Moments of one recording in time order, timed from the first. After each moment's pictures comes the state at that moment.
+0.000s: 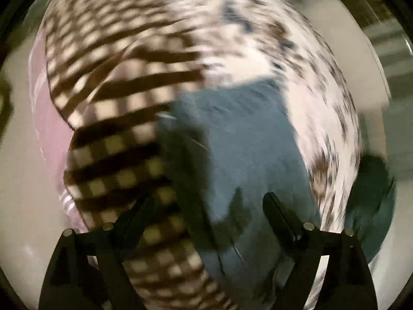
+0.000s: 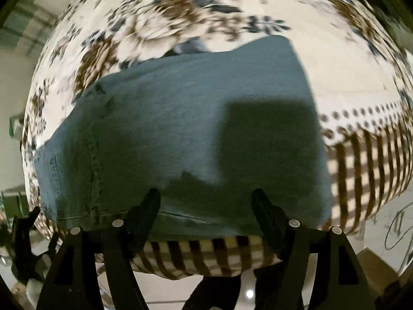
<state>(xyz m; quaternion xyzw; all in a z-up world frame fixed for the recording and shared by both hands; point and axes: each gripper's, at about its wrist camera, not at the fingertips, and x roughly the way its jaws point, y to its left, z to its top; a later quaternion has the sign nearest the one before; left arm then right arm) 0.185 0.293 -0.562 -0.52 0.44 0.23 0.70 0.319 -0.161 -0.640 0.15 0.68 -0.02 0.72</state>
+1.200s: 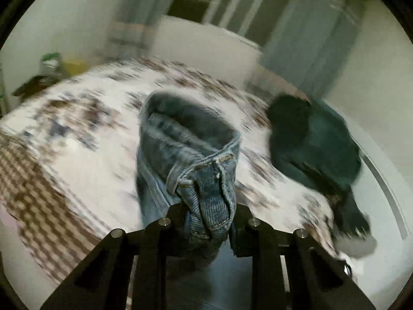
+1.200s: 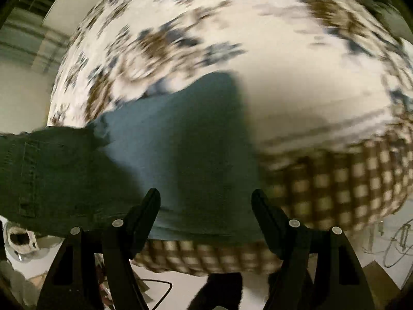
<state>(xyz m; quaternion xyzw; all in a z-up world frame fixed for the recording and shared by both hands) 0.254 -0.010 -0.357 -0.22 0.33 0.01 0.92 0.312 -0.294 -0.618 0.22 0.64 0.01 0.73</state>
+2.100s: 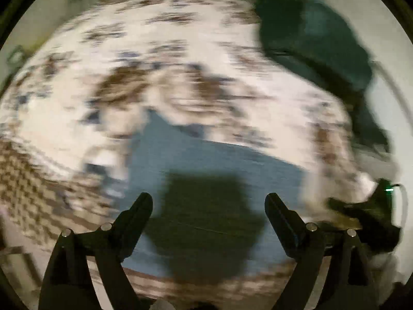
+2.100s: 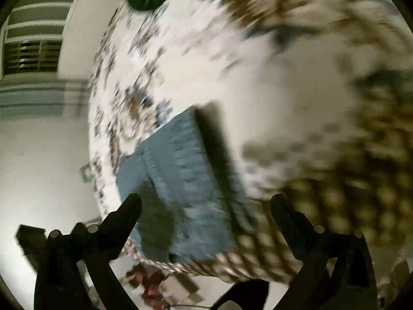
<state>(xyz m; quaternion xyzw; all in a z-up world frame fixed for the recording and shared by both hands) 0.292 -0.093 -0.439 -0.10 0.55 0.00 0.83 0.331 -0.473 -0.668 0.40 0.61 0.10 0.68</state>
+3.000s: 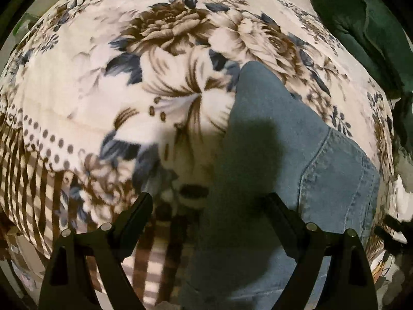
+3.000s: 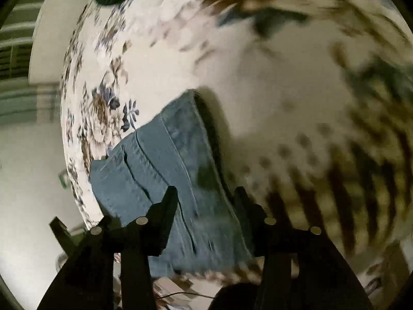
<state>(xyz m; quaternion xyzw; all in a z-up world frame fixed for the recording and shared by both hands) 0.317 -0.032 -0.538 -0.13 0.63 0.03 0.76 0.330 -0.477 -0.673 0.39 0.64 0.00 0.66</state>
